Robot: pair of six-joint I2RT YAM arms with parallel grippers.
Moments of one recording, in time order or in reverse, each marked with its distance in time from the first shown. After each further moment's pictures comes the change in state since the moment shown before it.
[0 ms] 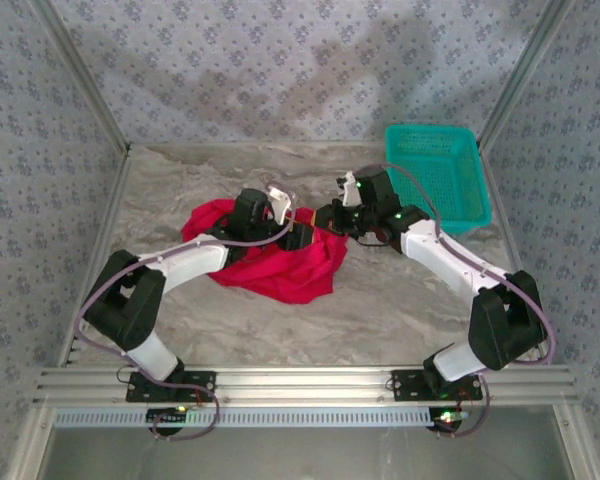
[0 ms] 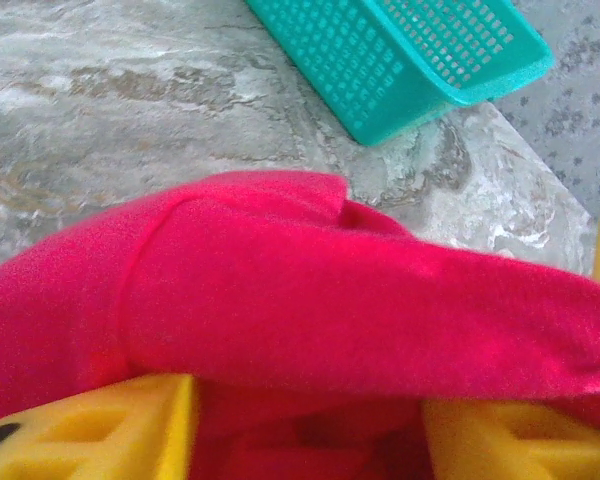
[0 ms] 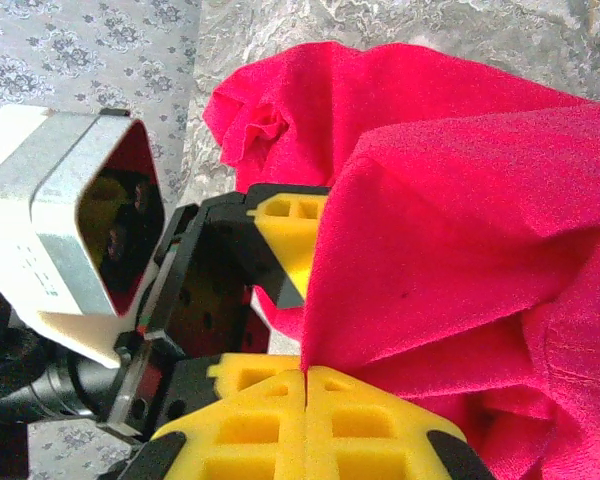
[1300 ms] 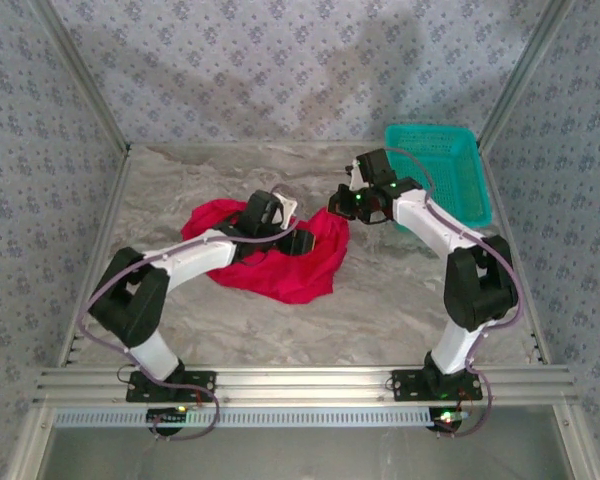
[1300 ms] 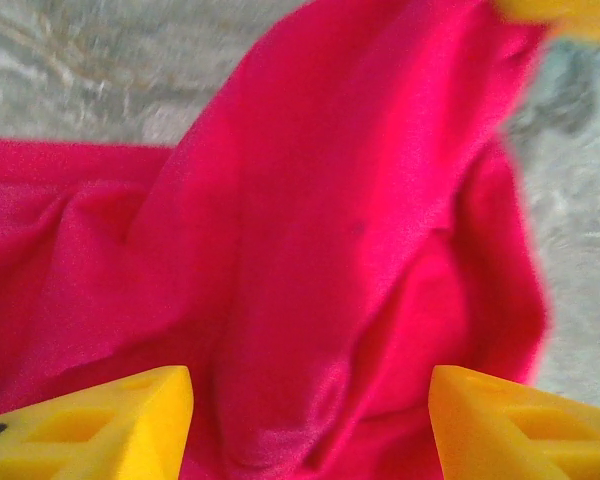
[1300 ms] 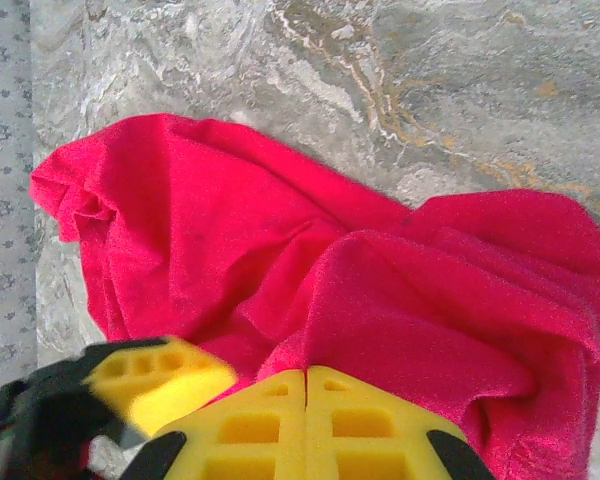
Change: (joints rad) left arm -0.043 0.053 0.095 -0.287 -0.179 -0.016; right arm -0.108 0.247 0.242 -0.224 0.118 -0.155
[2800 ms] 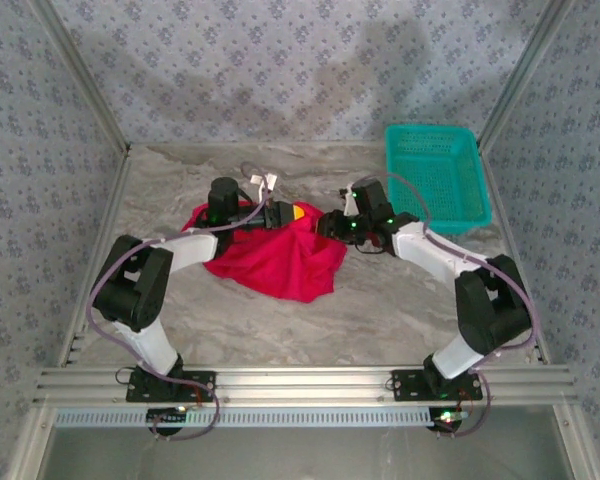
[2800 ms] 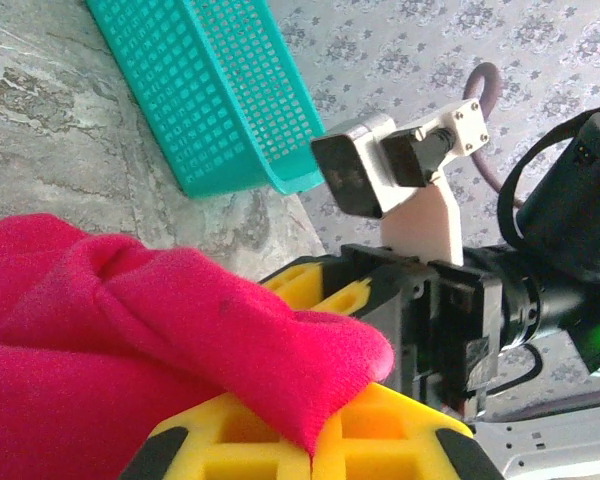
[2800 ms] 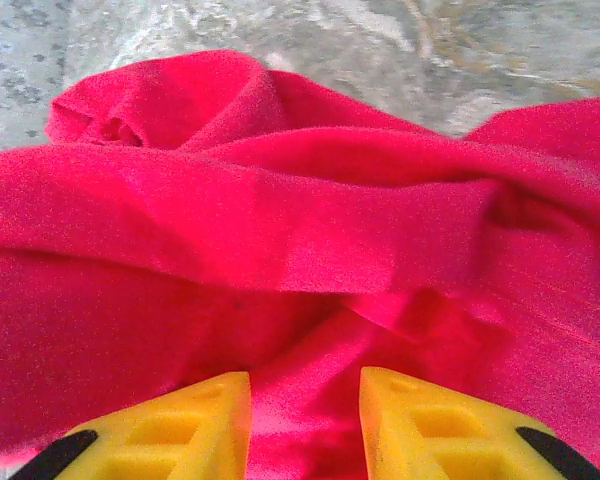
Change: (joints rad) left arm 0.229 0.052 -0.122 0.746 0.671 -0.553; right arm 0.102 -0.144 -0.329 0.329 0.033 0.060
